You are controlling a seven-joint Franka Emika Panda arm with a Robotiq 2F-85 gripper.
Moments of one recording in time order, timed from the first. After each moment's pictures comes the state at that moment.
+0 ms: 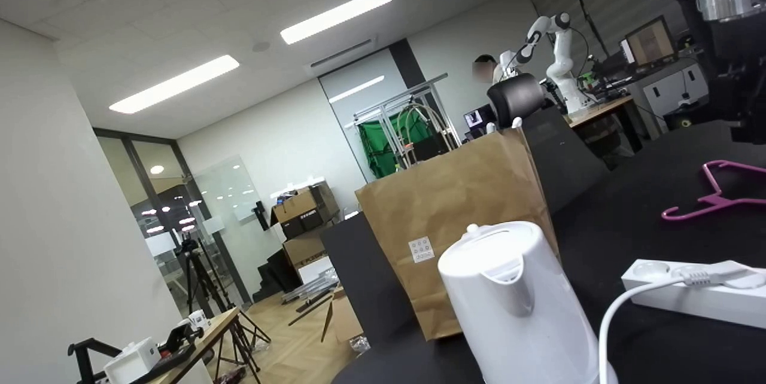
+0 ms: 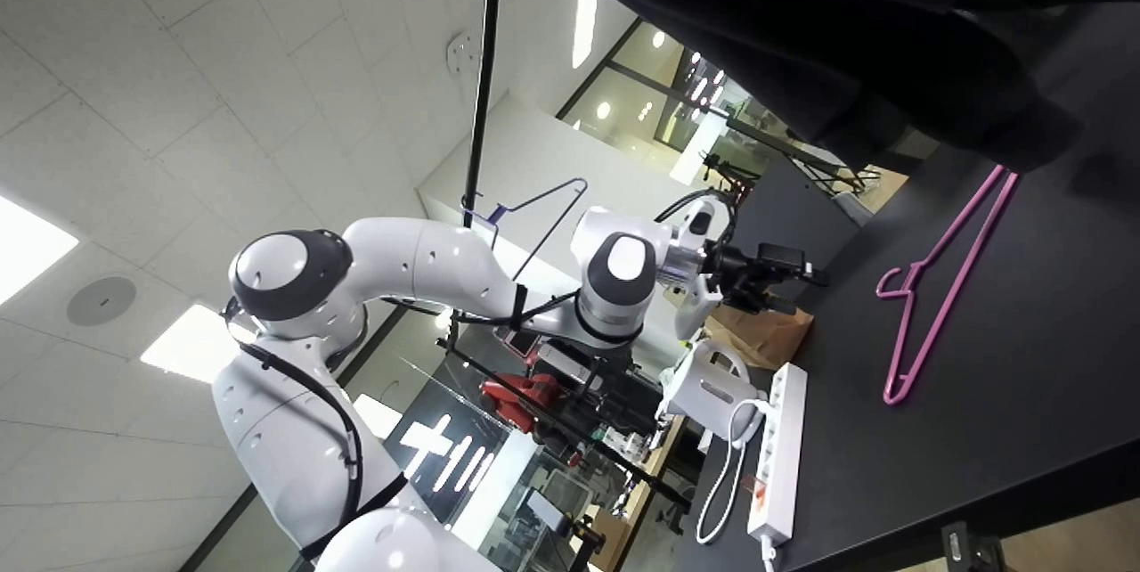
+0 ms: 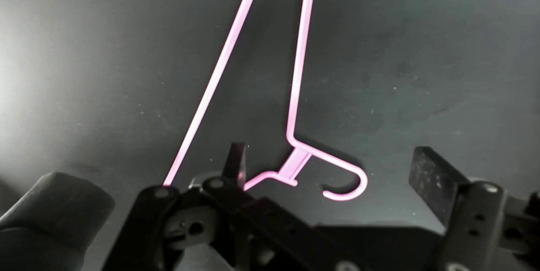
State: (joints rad) arm -0.16 0.27 -0.07 -2.45 -0.14 2.97 0.13
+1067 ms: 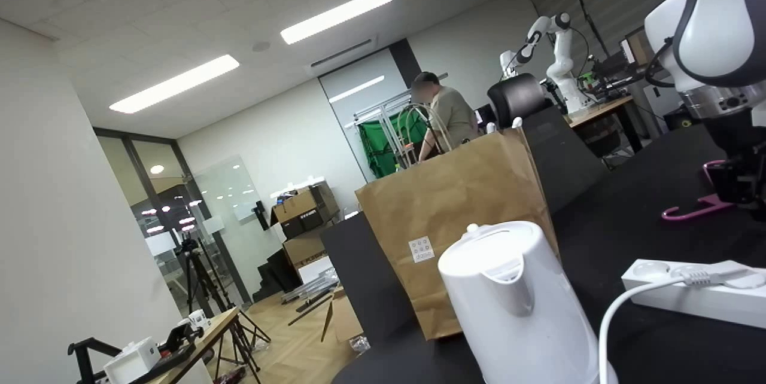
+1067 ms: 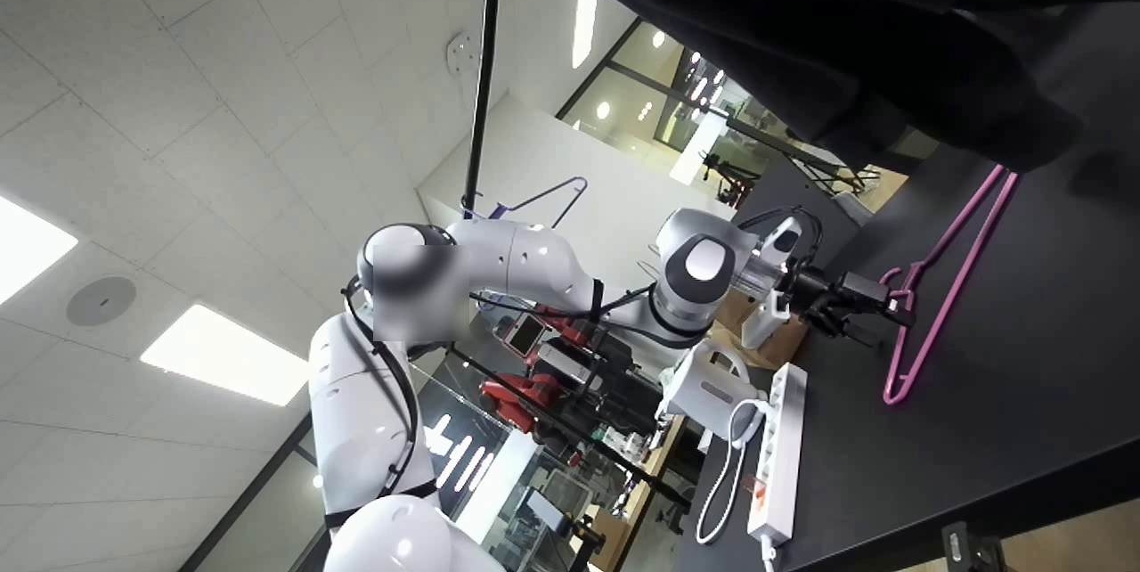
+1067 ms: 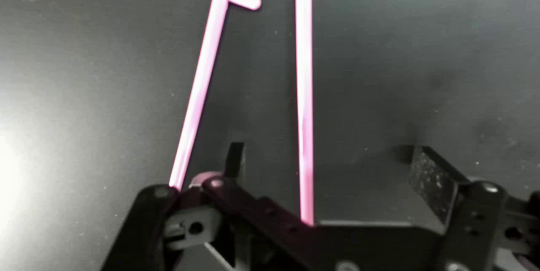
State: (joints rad) arm -0.02 0.64 -0.17 -2.12 0.02 2.75 0.18
